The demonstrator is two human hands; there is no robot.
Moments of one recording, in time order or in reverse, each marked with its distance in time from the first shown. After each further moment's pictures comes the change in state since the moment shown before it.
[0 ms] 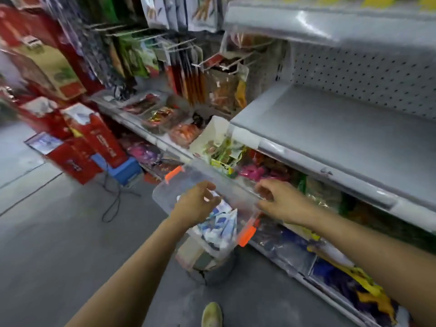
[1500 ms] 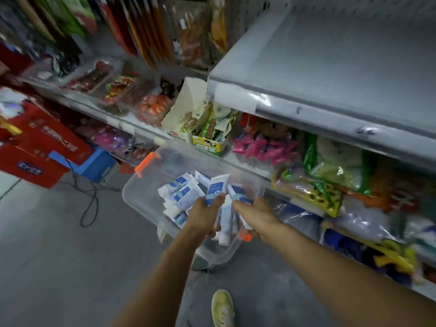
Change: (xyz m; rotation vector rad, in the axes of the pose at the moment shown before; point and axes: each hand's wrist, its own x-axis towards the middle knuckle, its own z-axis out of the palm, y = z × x) left_hand 0.100 -0.078 0.118 -0.572 -0.152 -0.454; right_hand 0.108 0.051 0.190 0.912 0.034 0.810
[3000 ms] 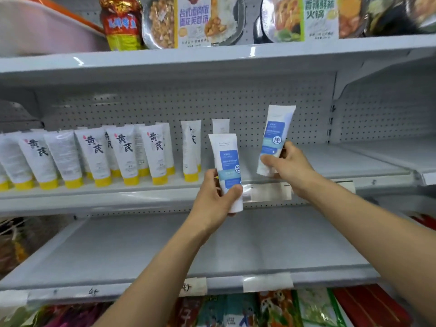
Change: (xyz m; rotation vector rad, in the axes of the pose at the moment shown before) left_hand -0.506 0.308 0.394 -0.096 -0.545 1.223; right_hand -0.449 -0.004 -0.648 0.345 0.805 -0.940
